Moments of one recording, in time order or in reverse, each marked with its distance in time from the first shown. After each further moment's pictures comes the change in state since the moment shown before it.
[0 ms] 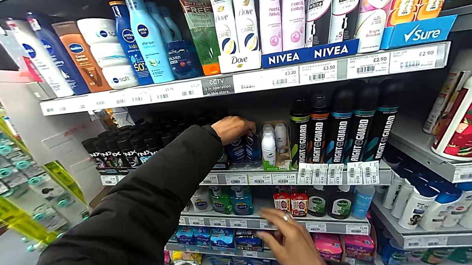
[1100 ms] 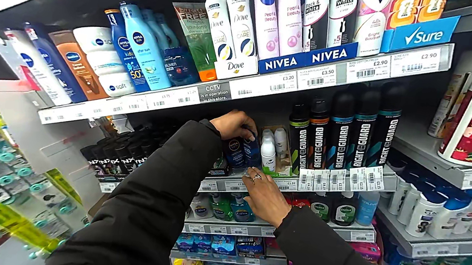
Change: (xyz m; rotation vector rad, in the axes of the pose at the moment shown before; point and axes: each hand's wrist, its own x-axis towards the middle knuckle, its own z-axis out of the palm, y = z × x) left_hand 0.019 -0.013 -0.024 -0.288 -0.026 0.033; right_hand 0.125 0.019 0.027 -0.495 -0.264 -0.116
